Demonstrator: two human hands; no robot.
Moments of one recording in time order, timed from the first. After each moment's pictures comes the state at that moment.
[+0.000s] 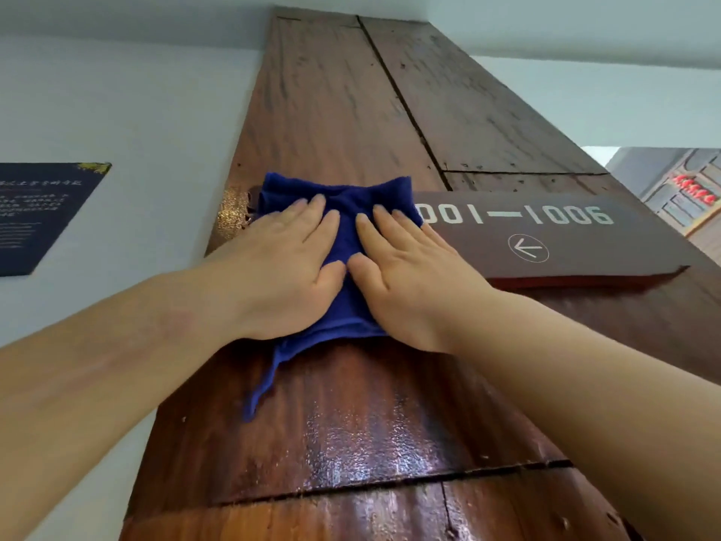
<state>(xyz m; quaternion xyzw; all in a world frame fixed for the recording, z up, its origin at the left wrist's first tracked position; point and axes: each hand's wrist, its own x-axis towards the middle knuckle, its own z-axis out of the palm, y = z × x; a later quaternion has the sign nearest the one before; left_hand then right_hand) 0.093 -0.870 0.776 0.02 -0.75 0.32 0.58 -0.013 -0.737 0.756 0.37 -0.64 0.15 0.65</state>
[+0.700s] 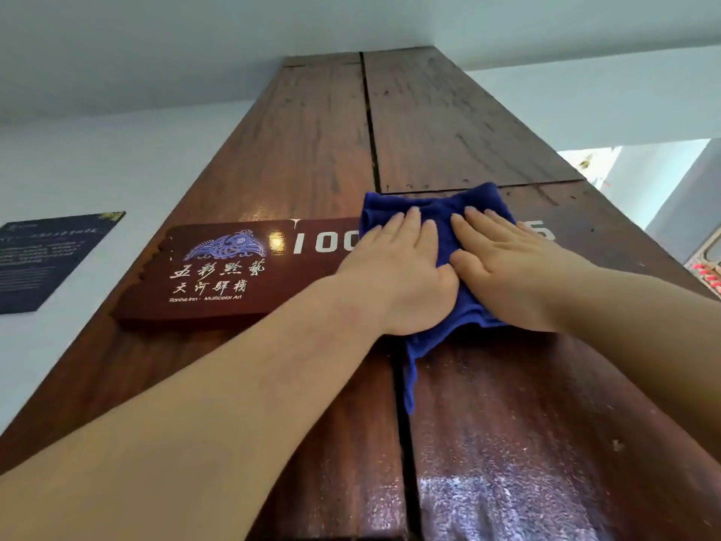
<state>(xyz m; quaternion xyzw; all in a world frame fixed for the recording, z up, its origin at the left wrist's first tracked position) -0.046 -0.684 0.797 0.03 -0.76 0.29 0.59 -0.130 -0.557 0.783 0.28 -0.67 0.01 0.68</state>
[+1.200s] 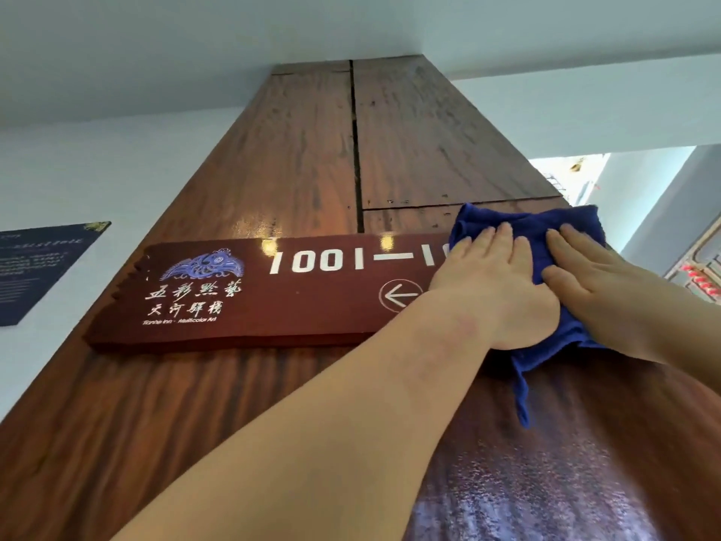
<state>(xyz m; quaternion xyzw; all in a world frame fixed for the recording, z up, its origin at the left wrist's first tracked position) -0.115 -0.606 0.809 -0.06 -0.77 0.32 0.55 -0.215 -0.481 0.784 0.19 -0.64 -0.05 0.74</state>
